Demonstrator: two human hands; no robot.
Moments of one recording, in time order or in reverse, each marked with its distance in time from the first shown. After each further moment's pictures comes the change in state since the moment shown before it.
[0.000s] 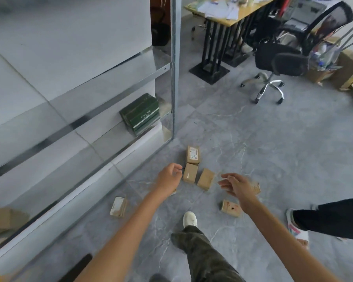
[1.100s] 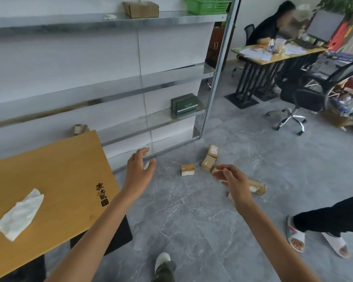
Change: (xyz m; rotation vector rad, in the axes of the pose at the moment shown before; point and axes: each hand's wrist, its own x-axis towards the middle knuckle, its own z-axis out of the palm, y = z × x) left_hand -0.534 -0.151 0.013 -0.061 0.642 0.189; right_hand -0.429 0.197 -0.067 0.010 -0.247 -0.526
